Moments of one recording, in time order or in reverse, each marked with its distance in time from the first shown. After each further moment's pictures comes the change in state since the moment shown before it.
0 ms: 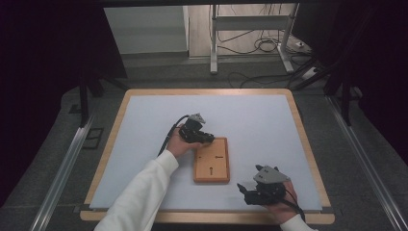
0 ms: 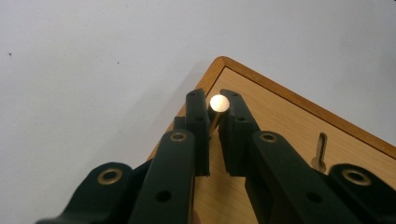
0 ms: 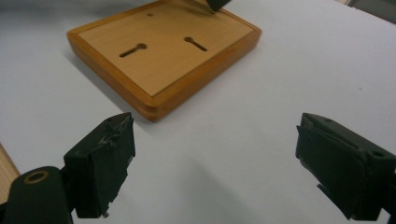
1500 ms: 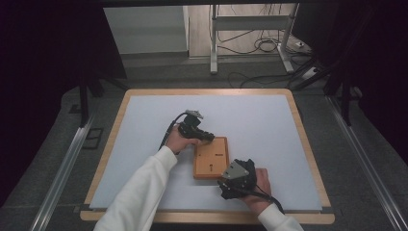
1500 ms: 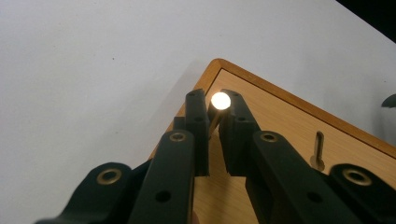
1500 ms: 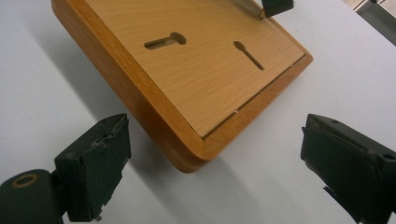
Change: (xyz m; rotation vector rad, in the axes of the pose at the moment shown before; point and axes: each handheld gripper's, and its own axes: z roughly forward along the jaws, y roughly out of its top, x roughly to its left) left arm 0.019 0.003 0.000 0.017 -0.111 -0.077; right arm 0.036 0.029 0.062 0.114 -0.065 -0.218
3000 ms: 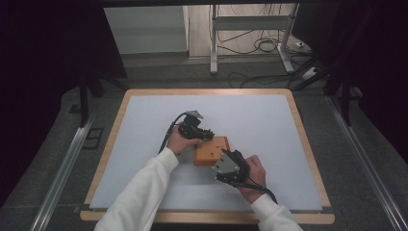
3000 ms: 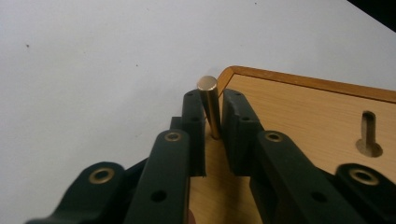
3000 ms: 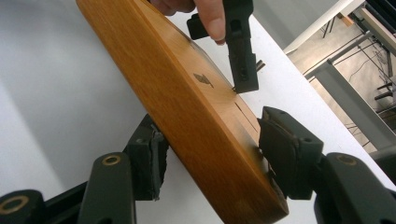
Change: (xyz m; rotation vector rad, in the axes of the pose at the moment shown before) left arm -0.005 -0.002 0.000 -0.048 0.109 -0.013; right arm -0.007 0.039 -0.003 -0.127 -0.090 -0.164
